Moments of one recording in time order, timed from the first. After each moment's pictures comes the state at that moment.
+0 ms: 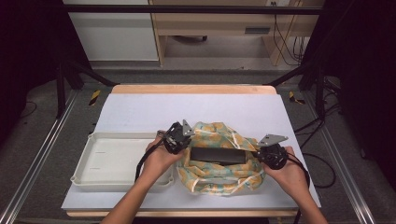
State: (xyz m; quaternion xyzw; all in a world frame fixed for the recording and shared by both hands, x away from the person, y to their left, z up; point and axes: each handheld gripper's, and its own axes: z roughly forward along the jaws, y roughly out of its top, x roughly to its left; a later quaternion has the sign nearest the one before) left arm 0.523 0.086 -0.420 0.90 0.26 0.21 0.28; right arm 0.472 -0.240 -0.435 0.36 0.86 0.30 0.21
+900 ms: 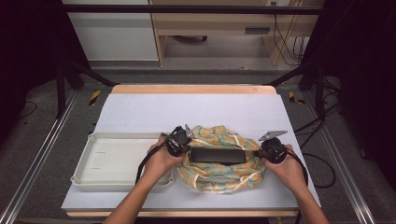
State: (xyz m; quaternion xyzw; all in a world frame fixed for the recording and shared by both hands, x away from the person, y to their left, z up) left arm 0.525 0.082 -0.440 0.92 0.26 0.17 0.22; right arm 0.501 -0.254 -0.461 0.42 0.85 0.28 0.16
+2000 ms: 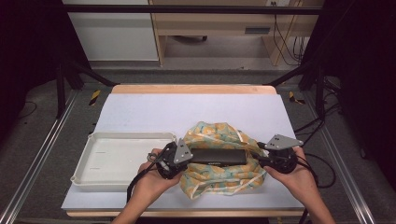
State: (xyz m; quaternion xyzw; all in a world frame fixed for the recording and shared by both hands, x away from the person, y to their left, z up) left arm 0.431 0.095 -0.392 0.89 0.21 0.21 0.35; right arm 0.443 -0.243 -0.400 0.32 0.83 0.37 0.25
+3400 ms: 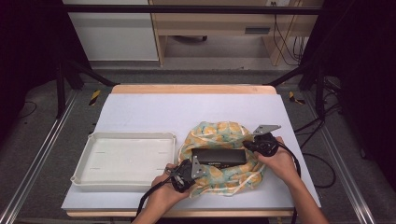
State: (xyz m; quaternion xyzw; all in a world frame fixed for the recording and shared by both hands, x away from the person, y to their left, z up) left arm 0.428 0.064 -0.465 0.92 0.20 0.18 0.28; right arm 0.526 -0.238 -0.462 0.35 0.85 0.35 0.17
